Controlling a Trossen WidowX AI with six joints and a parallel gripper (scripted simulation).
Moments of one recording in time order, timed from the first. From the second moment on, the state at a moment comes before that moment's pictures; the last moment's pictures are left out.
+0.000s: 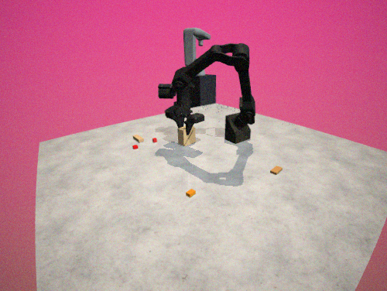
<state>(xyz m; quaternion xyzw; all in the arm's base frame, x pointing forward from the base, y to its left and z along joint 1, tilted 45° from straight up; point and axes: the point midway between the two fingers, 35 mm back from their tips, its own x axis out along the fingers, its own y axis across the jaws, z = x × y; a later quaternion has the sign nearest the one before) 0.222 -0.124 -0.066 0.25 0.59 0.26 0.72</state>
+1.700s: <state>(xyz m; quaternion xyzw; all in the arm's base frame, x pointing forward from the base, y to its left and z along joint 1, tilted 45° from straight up) 0.219 -0.118 -0.072 0.25 0.59 0.26 0.72</state>
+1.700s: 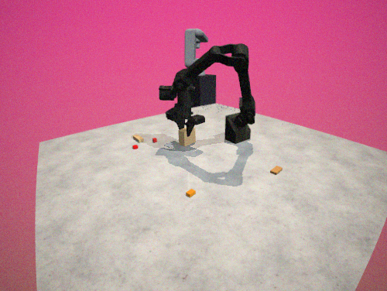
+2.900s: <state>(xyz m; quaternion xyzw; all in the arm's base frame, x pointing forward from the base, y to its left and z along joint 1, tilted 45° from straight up) 0.213 -0.142 -0.048 0.26 0.60 0.27 0.71</state>
